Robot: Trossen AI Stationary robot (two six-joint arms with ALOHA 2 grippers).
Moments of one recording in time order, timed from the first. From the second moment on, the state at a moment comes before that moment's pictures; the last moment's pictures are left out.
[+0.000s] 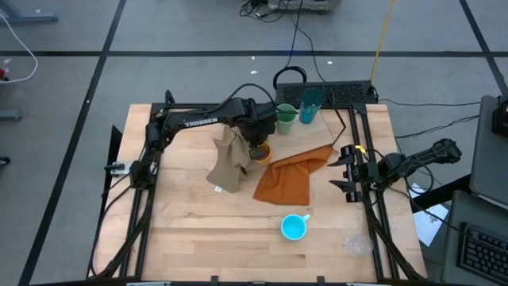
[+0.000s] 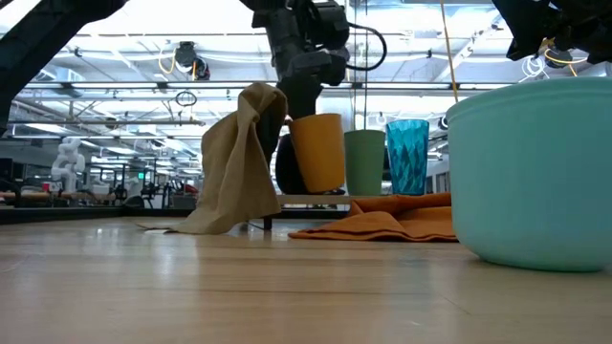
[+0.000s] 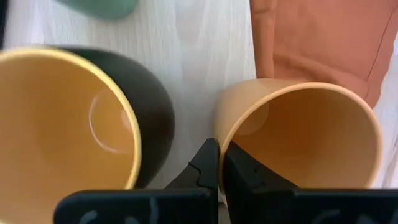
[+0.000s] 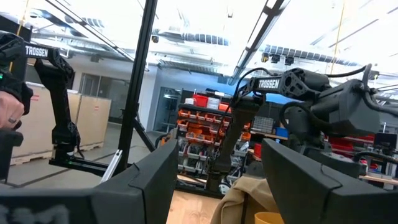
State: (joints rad) left arm 0.28 2.11 2.02 -1.18 0.07 0.04; right arm 0.32 0.22 0.02 0.59 0.18 -0.25
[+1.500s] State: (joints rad) left arm 0.28 2.11 2.04 -1.19 0.05 0.04; right arm 0.32 0.22 0.02 0.57 0.18 -0.25
